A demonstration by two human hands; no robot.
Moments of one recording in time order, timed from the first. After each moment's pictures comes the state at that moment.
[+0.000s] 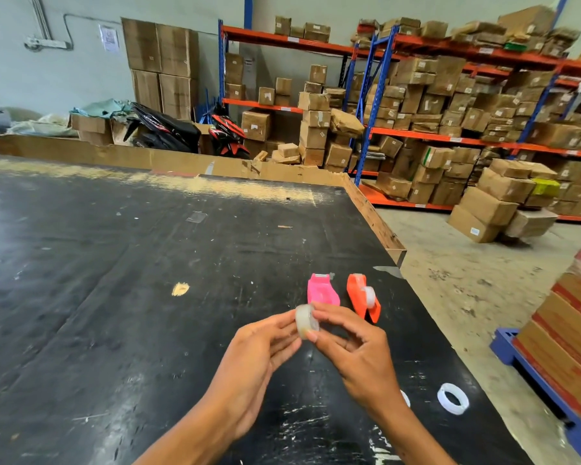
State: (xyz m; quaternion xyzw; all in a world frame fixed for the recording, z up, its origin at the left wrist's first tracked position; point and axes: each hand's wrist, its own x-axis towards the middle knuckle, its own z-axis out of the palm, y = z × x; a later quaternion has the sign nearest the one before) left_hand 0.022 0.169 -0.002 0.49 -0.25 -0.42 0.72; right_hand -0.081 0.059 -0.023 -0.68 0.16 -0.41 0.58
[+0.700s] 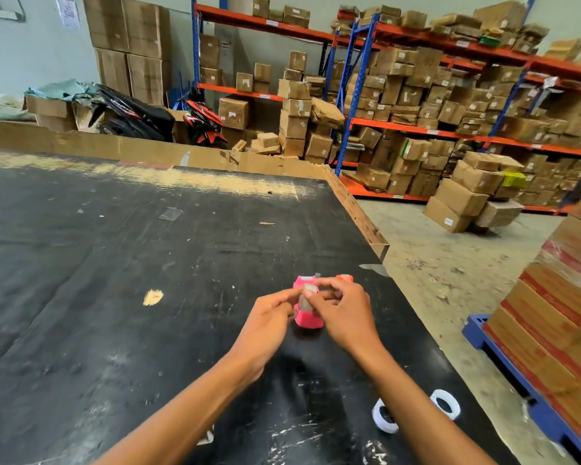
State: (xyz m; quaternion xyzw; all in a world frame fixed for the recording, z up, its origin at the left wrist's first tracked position) left_hand 0.061 0.087 -0.020 0.57 -0.40 -0.35 0.62; right_hand -0.035 -0.007 -0.010 -0.78 0.36 -0.35 0.38
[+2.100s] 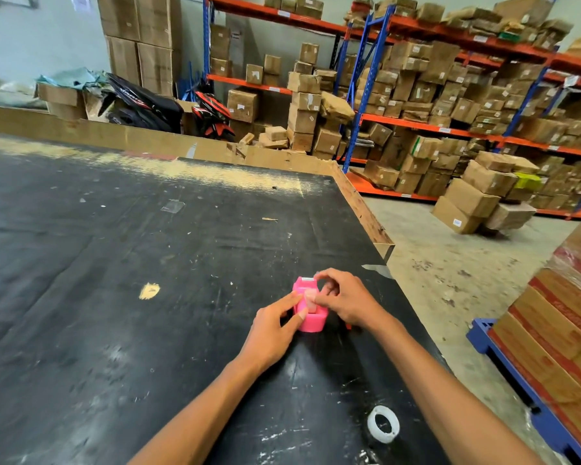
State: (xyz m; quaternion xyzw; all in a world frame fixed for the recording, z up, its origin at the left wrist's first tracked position) left_hand 0.078 0.039 -0.095 0.66 -0.46 -0.20 0.56; right_hand -0.025 -0.097 -0.039 -0.88 0.30 -0.17 0.34
